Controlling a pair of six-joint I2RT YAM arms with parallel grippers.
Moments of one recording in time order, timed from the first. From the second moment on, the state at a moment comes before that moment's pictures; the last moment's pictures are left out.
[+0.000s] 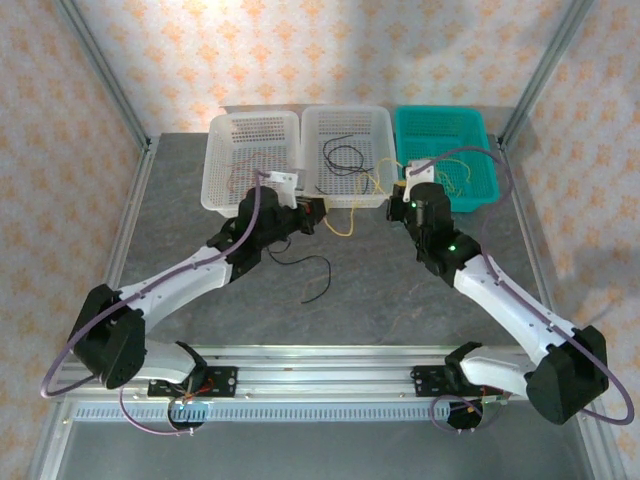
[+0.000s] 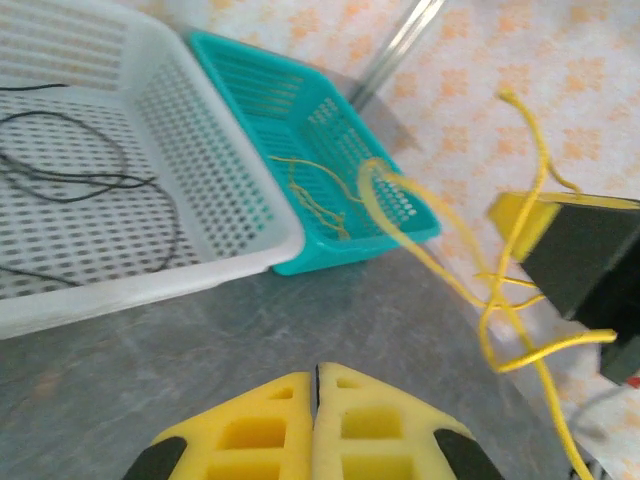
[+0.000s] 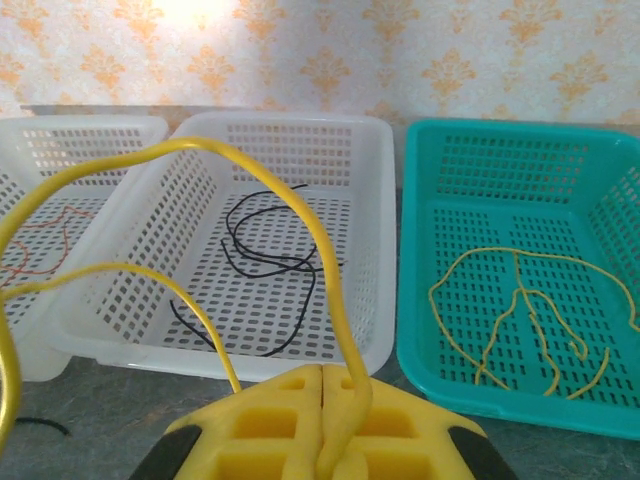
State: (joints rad) left arm -0.56 1.34 0.88 0.21 0.18 -0.56; right arm 0.50 1.14 0.90 -0.09 0.35 0.15
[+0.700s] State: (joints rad) left arm -0.40 1.15 0.74 0.08 0.10 -0.54; right arm 0.38 1.15 0.90 -0.17 0.50 0.24
